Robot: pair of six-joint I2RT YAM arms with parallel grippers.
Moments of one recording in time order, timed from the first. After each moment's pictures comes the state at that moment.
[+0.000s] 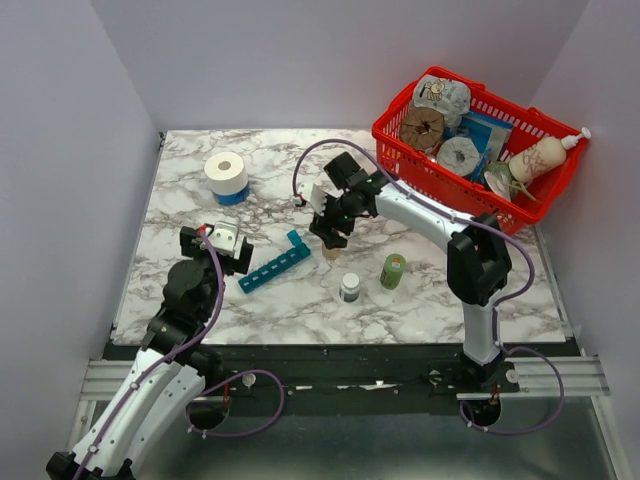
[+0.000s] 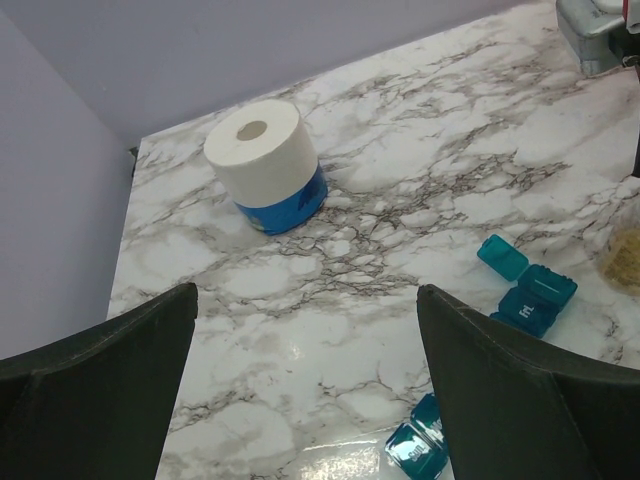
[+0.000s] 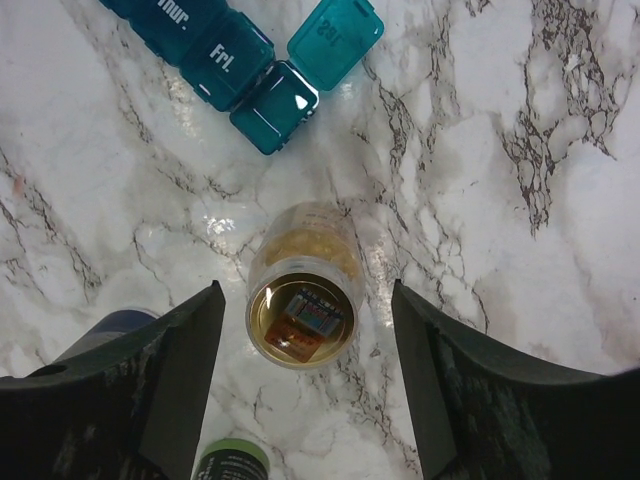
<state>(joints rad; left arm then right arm) -0.45 0.42 0.45 -0.09 -0.30 0.23 0.70 2.00 1.69 -0.77 -0.36 -0.63</state>
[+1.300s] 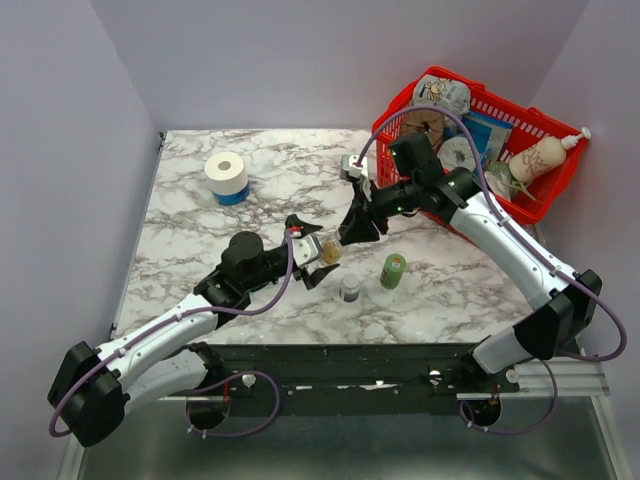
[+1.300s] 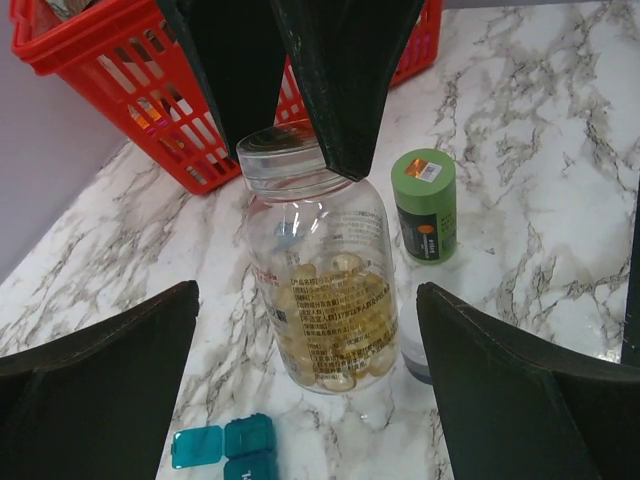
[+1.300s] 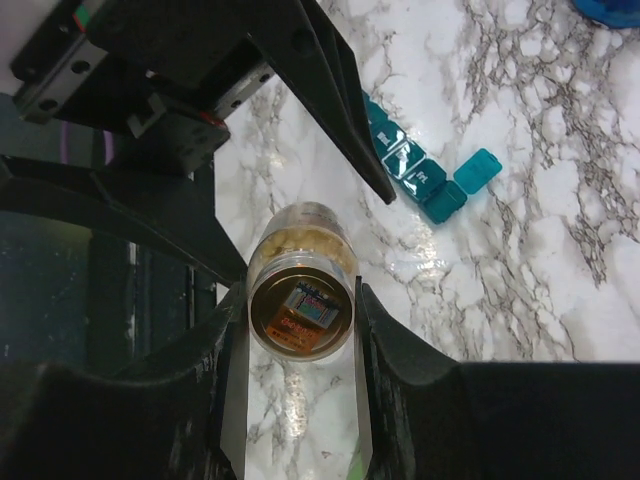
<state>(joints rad) -0.73 0.95 0.55 0.33 0.39 0.31 0.61 1.51 1.54 -0.81 -0.82 -0.48</state>
